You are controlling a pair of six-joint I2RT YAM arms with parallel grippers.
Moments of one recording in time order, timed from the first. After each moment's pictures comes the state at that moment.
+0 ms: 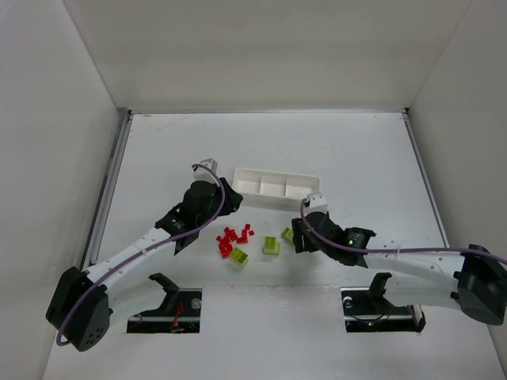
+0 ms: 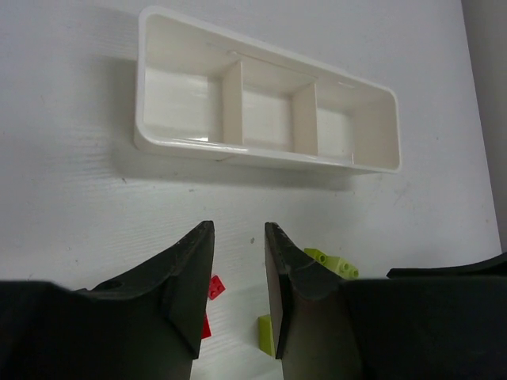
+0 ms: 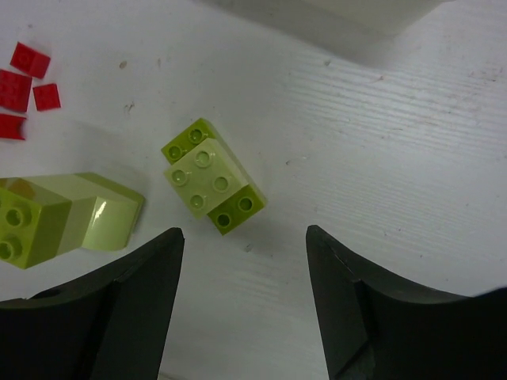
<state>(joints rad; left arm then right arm) -0.64 1.03 0.57 0.01 -0.12 -0.69 1.00 1.08 0.55 -0.32 0.43 0.62</state>
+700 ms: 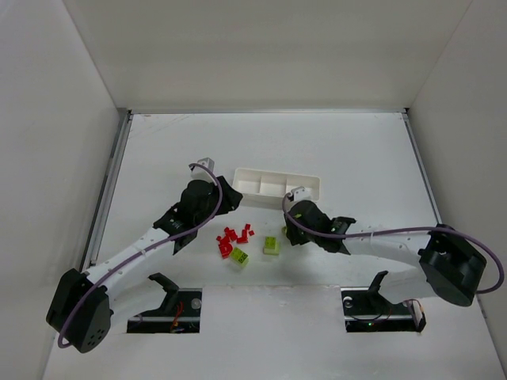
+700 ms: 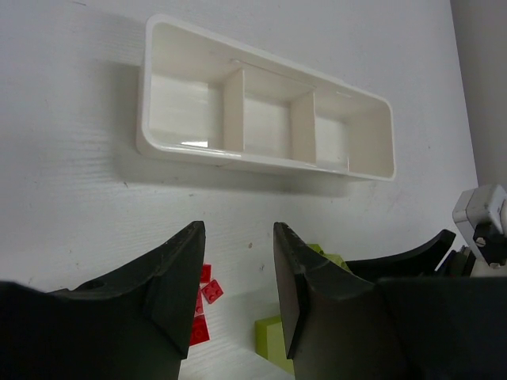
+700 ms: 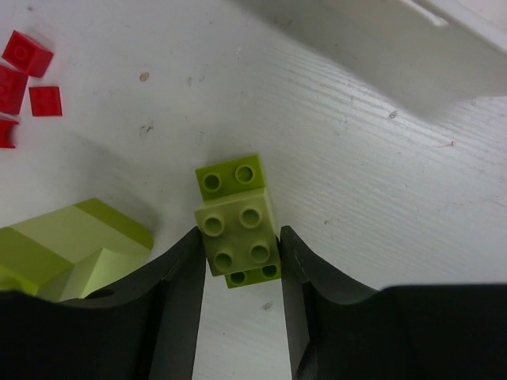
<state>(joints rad) -0.61 1.02 0.56 0.02 -0.10 -0.71 0.92 1.34 0.63 -0.17 0.27 0.45</state>
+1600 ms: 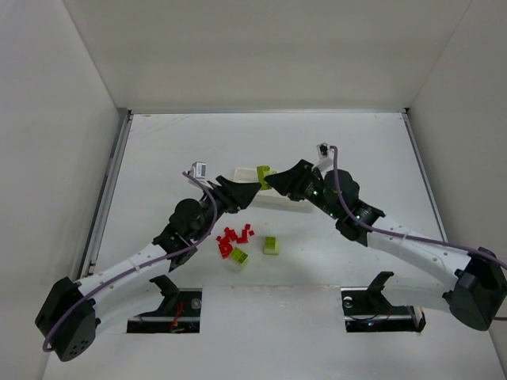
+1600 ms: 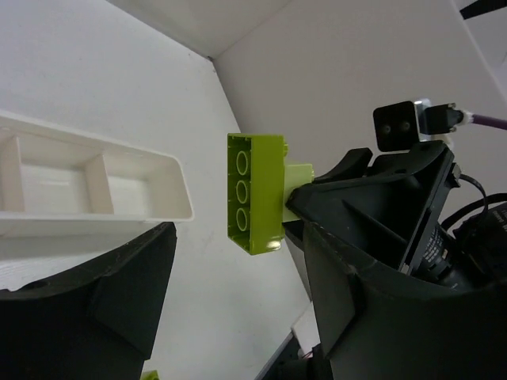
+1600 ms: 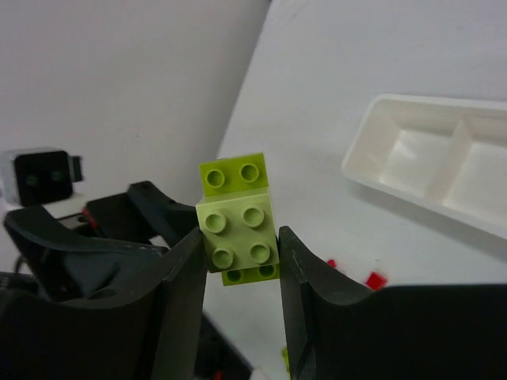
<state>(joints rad) -0.75 0.90 0.43 0.52 -0.09 -0.94 0.78 1.12 0.76 0.24 0.06 0.88</state>
